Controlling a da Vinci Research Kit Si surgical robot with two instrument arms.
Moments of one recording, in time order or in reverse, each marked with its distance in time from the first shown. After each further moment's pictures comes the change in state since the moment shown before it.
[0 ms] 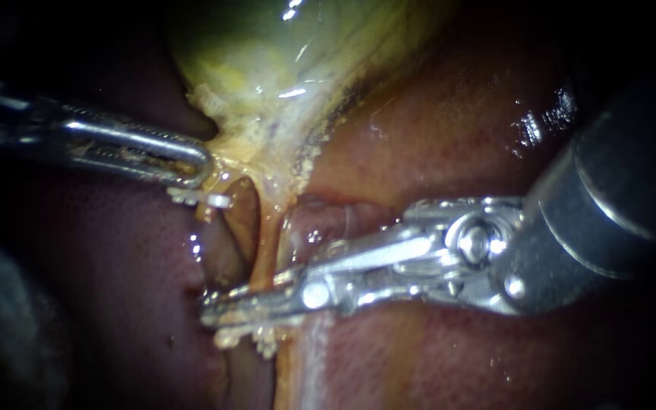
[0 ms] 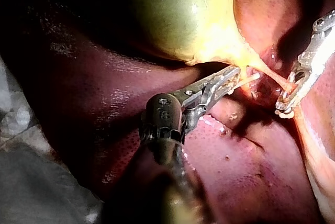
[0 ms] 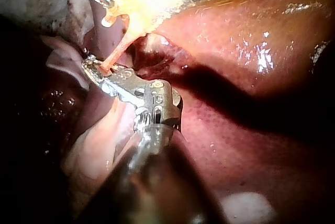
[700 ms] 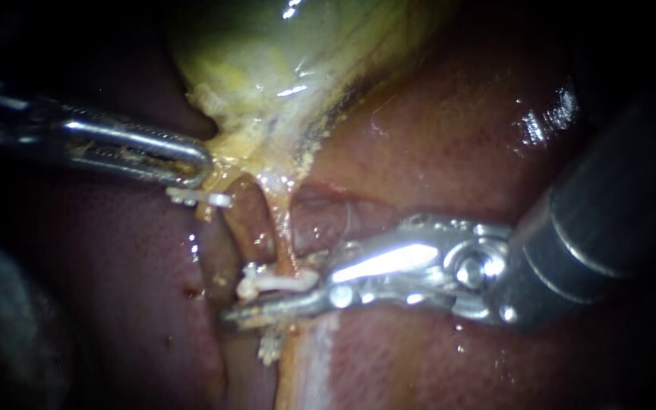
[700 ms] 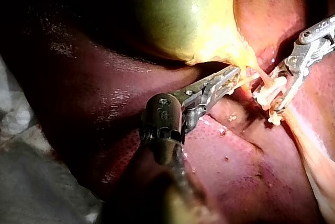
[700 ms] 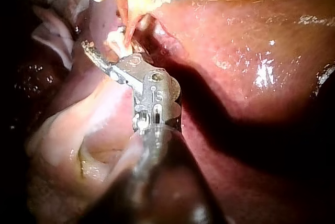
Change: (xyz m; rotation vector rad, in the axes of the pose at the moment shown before) right arm -0.005 0.007 0.001 -0.037 0.062 -0.261; left arm 0.000 0.000 0.000 -0.001 0.000 0.000
